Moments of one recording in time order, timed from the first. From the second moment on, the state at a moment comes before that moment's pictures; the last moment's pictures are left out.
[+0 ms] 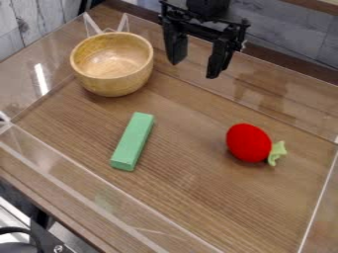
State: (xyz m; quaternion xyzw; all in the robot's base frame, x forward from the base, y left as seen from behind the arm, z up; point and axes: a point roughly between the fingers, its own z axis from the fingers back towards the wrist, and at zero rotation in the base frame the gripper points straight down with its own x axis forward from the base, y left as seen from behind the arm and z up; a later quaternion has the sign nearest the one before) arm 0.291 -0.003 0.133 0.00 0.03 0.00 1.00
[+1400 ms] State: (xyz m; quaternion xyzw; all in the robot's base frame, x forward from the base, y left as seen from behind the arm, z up) arm 0.211 0.056 0.046 0.00 0.02 0.04 1.00
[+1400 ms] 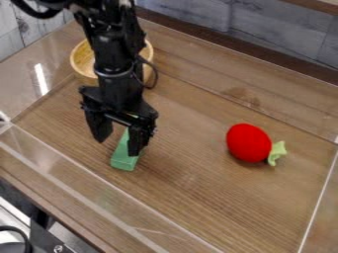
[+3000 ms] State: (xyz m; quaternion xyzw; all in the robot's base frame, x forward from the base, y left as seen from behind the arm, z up) arm 0.220 0.060 0.036 0.00 0.03 0.14 0.99
